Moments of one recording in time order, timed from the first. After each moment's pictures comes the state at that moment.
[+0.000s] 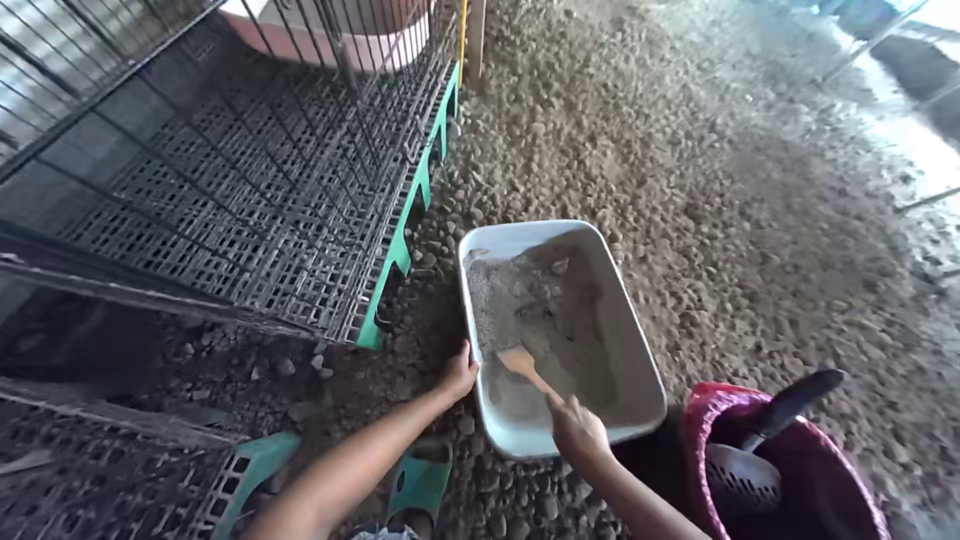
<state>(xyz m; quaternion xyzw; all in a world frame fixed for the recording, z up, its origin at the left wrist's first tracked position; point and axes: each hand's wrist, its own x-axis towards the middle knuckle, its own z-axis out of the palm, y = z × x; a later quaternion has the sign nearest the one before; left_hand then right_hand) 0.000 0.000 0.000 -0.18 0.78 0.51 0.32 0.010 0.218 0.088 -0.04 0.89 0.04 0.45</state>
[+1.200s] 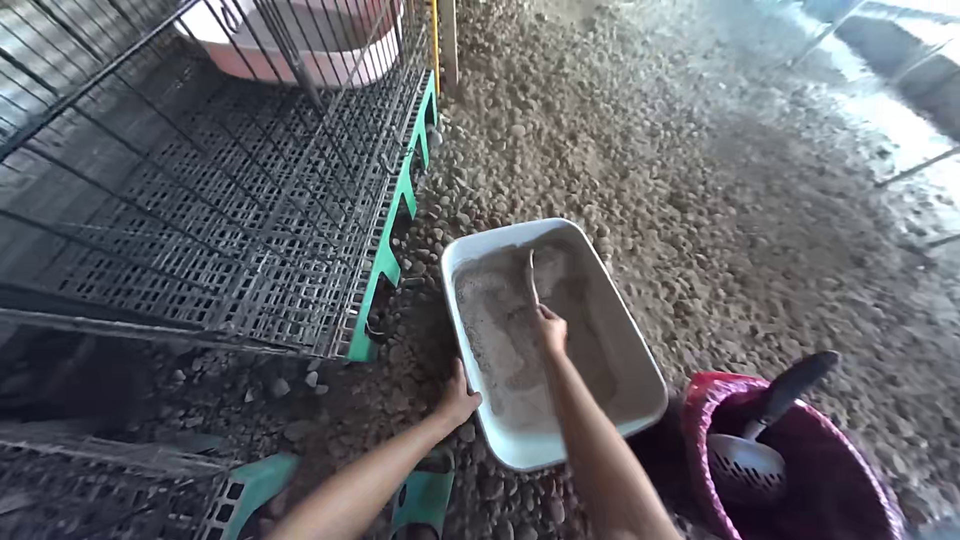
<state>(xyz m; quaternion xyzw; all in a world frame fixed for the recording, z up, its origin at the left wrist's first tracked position) 0.016 0.016 0.046 -0.22 0.77 0.48 0.36 -0.114 0.182 0.010 0.24 0.84 -0.47 0.15</state>
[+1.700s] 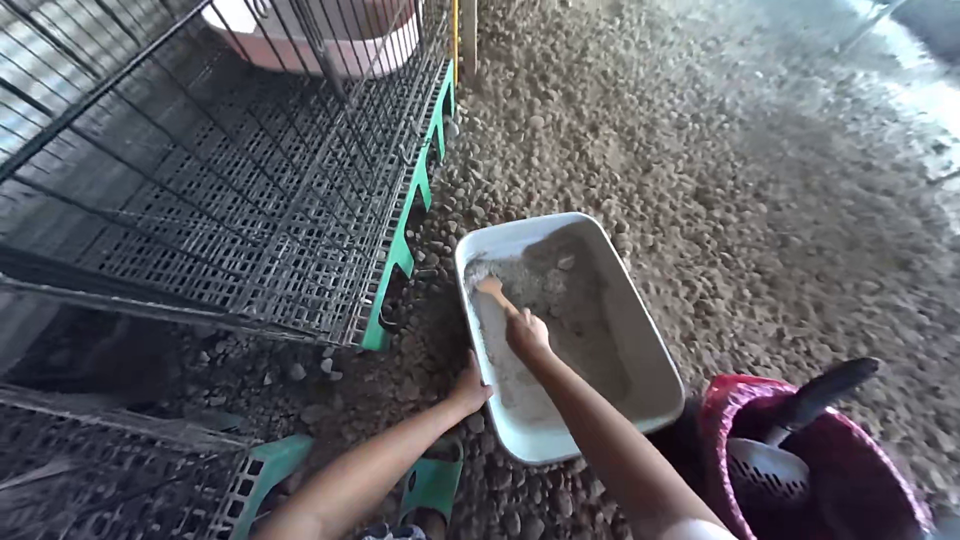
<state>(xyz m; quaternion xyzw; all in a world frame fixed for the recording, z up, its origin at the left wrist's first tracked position) 0.015 0.013 0.004 -0.19 0.78 0.45 0.39 -0.100 0.116 0.072 -0.04 0.92 -0.06 0.39</state>
